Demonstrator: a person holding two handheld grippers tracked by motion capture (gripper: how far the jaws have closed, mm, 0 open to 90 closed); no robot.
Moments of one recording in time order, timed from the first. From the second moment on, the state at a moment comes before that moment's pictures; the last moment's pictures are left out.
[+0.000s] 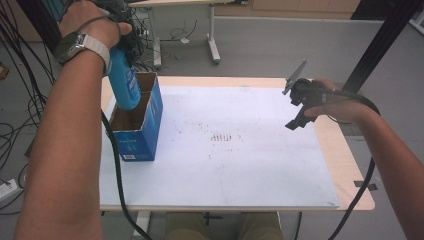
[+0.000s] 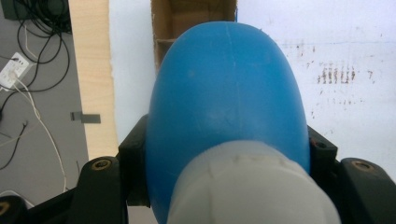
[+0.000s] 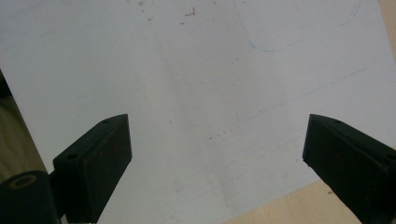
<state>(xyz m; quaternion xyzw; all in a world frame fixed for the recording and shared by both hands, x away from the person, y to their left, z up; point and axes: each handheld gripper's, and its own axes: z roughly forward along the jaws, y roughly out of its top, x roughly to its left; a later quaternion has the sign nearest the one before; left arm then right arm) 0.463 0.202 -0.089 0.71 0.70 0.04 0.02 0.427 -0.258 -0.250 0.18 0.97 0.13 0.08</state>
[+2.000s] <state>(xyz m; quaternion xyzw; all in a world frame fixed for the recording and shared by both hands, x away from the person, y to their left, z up) 0.478 0.216 -0.181 0.71 0.70 0.03 0.01 0.426 -0.269 -0.276 0.20 0.97 0.13 0.06</state>
